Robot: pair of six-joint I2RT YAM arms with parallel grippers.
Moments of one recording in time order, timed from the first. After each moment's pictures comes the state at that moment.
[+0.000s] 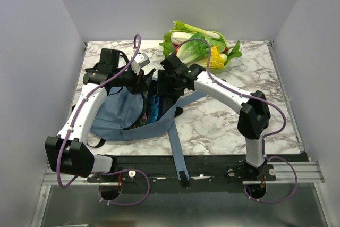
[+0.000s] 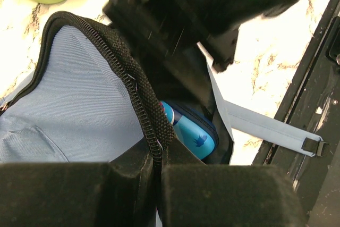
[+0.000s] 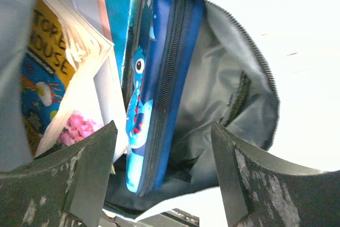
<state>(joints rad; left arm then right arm) -0.19 1.33 1.28 -0.76 0.80 0.39 0.83 2.00 1.79 -0.75 0.05 0.76</state>
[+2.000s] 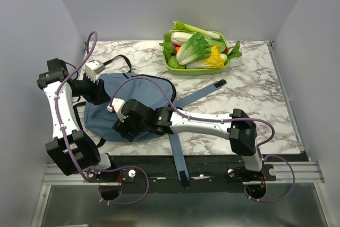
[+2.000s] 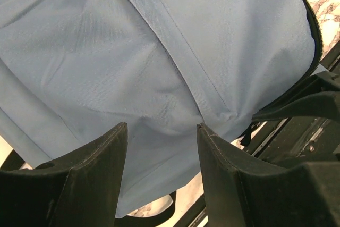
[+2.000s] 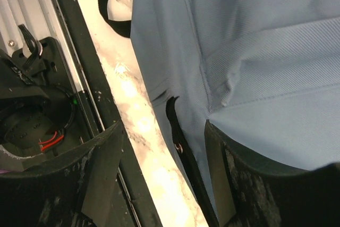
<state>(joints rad) 0.43 1.38 1.40 -1.33 0.89 1.00 1.30 2.00 1.70 -0.35 0.04 0.09</state>
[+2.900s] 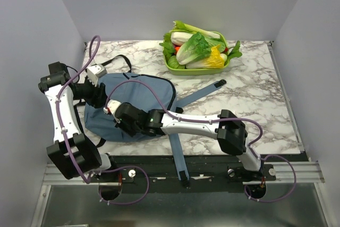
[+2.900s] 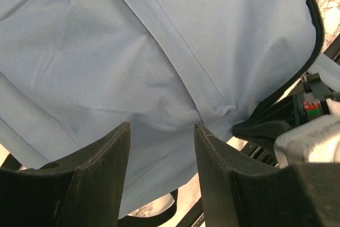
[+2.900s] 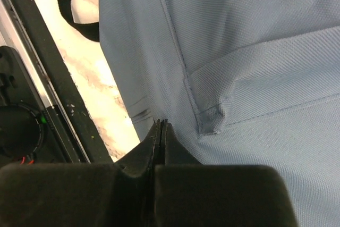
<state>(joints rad) 0.44 1.35 1.35 -1.34 0.89 1.03 1.31 2.13 1.82 -0.40 0.13 0.09</state>
